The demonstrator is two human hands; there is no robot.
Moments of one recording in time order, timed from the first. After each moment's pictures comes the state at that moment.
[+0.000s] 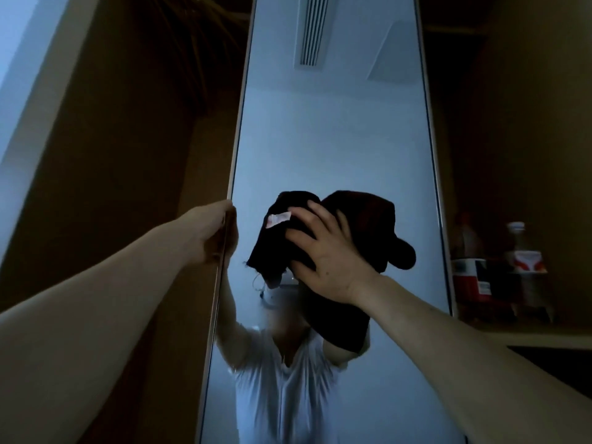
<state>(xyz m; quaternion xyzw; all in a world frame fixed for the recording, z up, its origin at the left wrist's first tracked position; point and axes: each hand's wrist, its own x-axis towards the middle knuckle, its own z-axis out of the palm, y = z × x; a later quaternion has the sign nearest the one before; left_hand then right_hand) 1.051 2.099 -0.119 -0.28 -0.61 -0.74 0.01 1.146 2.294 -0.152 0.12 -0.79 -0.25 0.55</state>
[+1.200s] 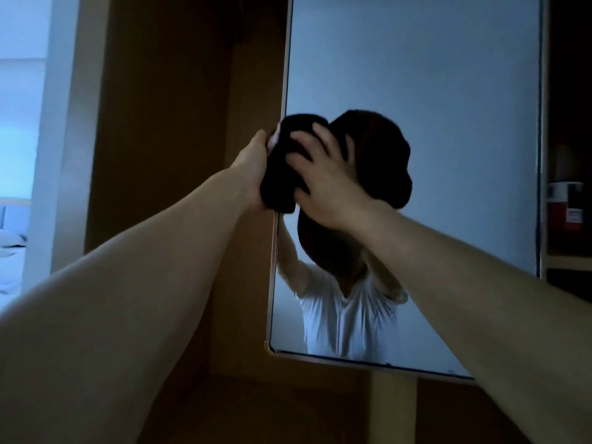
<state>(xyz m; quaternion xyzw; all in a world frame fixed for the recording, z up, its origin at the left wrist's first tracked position) 1.038 2.096 -0.155 -0.28 -0.52 -0.80 -0.09 1.098 2.217 -0.173 0.06 -0.81 -0.23 0.53</state>
